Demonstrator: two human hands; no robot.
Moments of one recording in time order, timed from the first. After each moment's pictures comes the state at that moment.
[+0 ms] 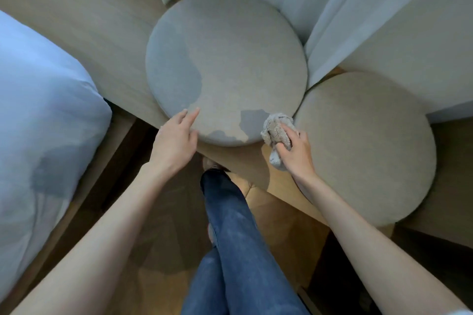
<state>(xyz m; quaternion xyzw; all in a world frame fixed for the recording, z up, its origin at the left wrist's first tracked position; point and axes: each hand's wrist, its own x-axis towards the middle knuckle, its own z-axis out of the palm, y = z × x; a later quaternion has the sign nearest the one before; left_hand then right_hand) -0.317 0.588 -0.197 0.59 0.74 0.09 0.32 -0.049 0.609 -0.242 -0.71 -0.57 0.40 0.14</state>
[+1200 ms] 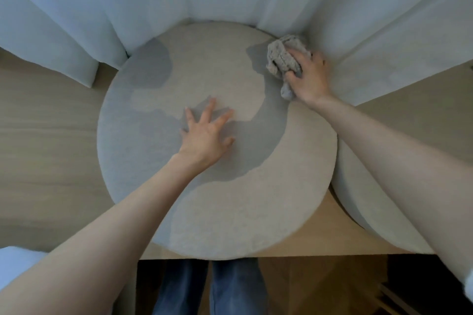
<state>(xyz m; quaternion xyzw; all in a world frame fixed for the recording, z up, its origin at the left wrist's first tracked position) -0.320 0.927 -0.364 0.76 0.51 -0.12 0.38 -0.067 0.957 -0.358 -0.82 -0.52 0.23 0.10</state>
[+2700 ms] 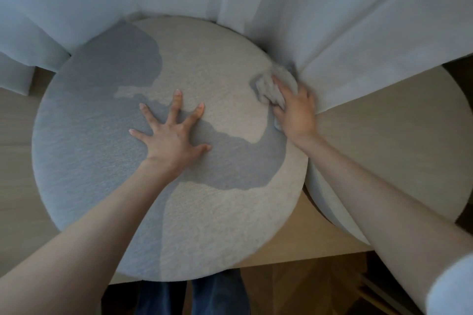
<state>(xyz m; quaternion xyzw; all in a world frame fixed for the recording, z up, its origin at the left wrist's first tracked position) -0.284 0.931 -0.372 0.75 0.55 -0.18 0.32 -0.022 0.888 -0.403 -0.83 -0.52 0.19 0.05</state>
